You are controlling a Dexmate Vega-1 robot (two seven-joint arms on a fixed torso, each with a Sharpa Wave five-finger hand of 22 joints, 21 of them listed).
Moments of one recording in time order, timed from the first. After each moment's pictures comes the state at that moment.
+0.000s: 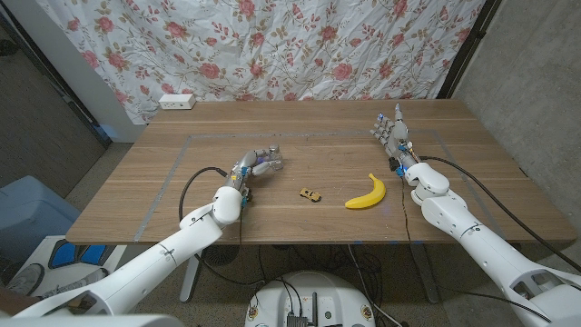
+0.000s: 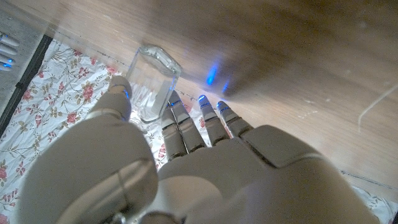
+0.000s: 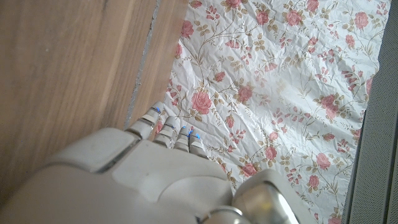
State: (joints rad) left arm 0.91 0.62 0.61 -1.60 0.11 0.13 0.43; left_hand 0.71 0.03 0.41 -0.18 0.17 0.60 -0.12 0.18 0.19 0.59 -0.22 0.17 0.18 0.33 -0.04 0.17 0.17 0.10 0.03 0.18 0.17; right arm -0.84 -0.51 -0.37 -1.30 0.65 0.29 0.03; right_hand -0.01 0.06 -0.02 0.18 0.28 -0.03 0.03 0.21 0.22 -0.07 -0.06 0.21 0.35 -0.04 -0.03 0.23 0.42 0.16 0.02 0.21 0.18
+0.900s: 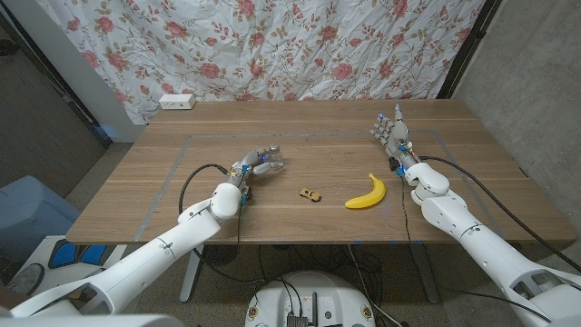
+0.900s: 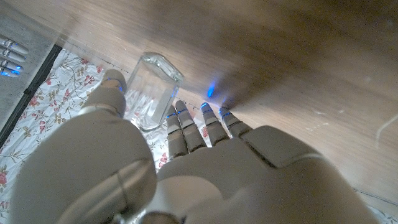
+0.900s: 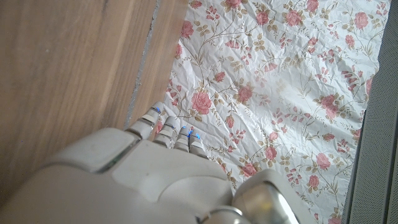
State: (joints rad) left arm 0.88 0.63 0.62 -1.57 0.06 0.10 0.35; left_hand 0.71 -0.06 0.38 -0.17 0.18 0.38 -0.06 0.18 0.18 0.39 -0.14 0.17 0.18 0.20 -0.04 0.17 0.17 0.01 0.05 0.18 0.17; right arm -0.84 -0.51 -0.37 -1.30 0.65 0.29 0.03; right_hand -0.01 0.06 -0.02 0.18 0.28 -0.03 0.03 0.21 0.22 -0.07 -0.06 0.21 0.35 -0.04 -0.03 0.23 0.42 0.16 0.02 0.21 0.18
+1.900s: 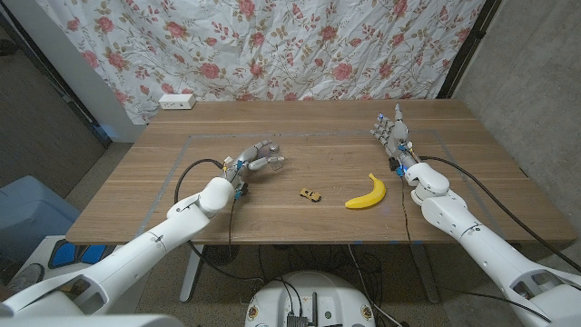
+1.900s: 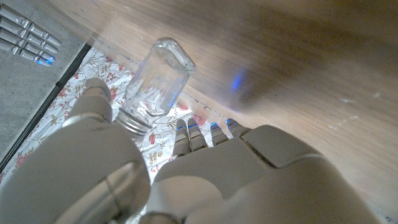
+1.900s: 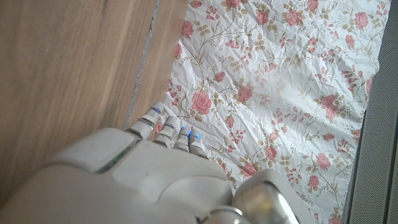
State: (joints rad) left arm 0.85 0.66 0.59 -1.49 -0.03 -0.09 0.23; left_hand 0.59 -0.10 0.33 -0.14 0.18 0.11 -0.01 0.17 0.18 0.08 -0.07 0.17 0.17 -0.10 0.03 0.17 0.17 -0.17 0.05 0.17 0.17; right arm -0.84 -0.51 -0.37 -1.30 0.65 0.29 0.03; right_hand -0.01 0.06 -0.02 0.18 0.28 -0.03 0.03 0.21 0.22 -0.07 -0.06 0.21 0.35 -0.04 -0.03 0.23 0.42 0.16 0.02 0.21 0.18
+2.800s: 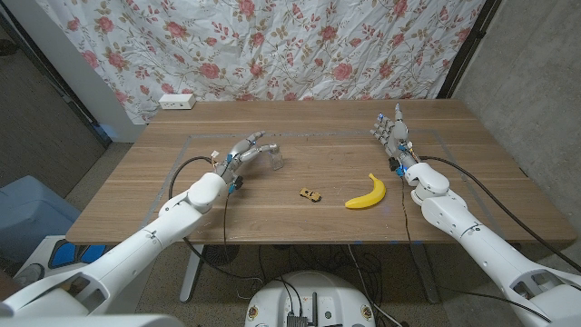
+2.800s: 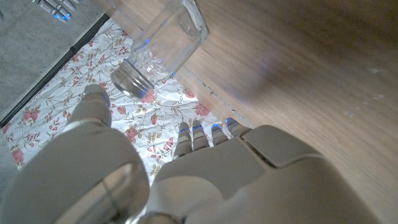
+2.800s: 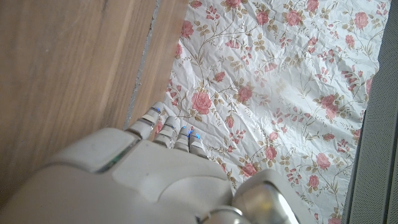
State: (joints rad) left arm 0.84 0.63 0.52 -1.40 -0.19 -0.22 0.15; left_hand 0.54 -0.08 0.32 -0.13 0.18 0.08 0.02 0.18 0.18 0.04 -0.02 0.17 0.17 -0.12 0.03 0.17 0.17 -0.17 0.04 0.18 0.17; right arm -0.84 -0.51 -0.37 -1.30 0.65 0.29 0.03; right_hand -0.01 0.06 -0.02 0.18 0.28 -0.03 0.03 0.21 0.22 -0.07 -0.06 0.21 0.35 -0.04 -0.03 0.23 0.42 0.16 0.02 0.21 0.18
